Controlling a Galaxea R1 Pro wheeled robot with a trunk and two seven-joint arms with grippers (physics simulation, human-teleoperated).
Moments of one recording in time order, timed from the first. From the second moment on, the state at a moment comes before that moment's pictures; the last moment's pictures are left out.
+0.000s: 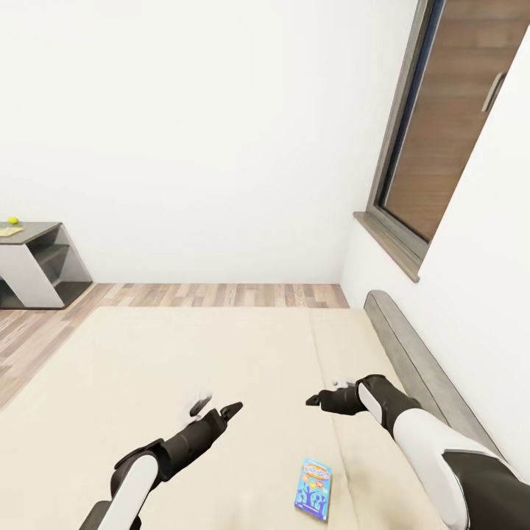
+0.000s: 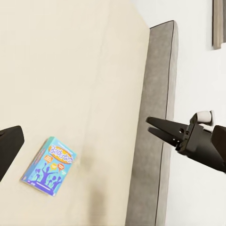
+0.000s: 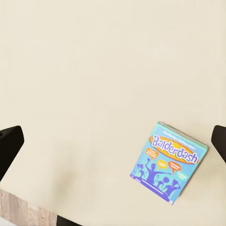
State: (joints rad) left arm -0.16 0.00 -0.15 -1.45 1.03 0.61 0.13; right arm -0.90 -0.03 -0.05 -0.22 -0.03 0.61 0.43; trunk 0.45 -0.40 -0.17
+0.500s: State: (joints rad) left arm -0.16 0.00 -0.15 -1.44 1.03 0.61 0.13; right arm -0.91 -0.04 -0.05 -0.24 -0.03 0.66 0.43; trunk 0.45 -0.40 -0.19
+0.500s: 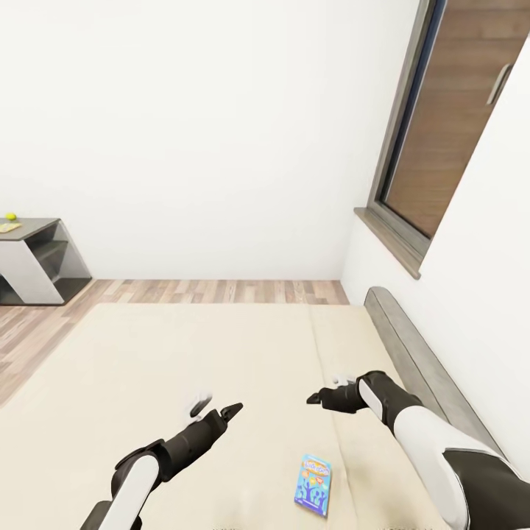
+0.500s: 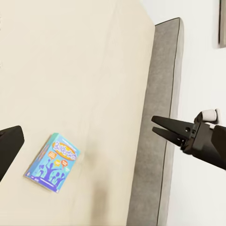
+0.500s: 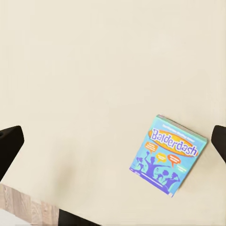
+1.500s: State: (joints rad) left arm -0.26 0.00 -0.15 -1.37 1.03 0.61 0.14; right arm -0.93 -0.04 -0.04 -0.26 -0.03 0.73 0.43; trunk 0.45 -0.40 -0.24
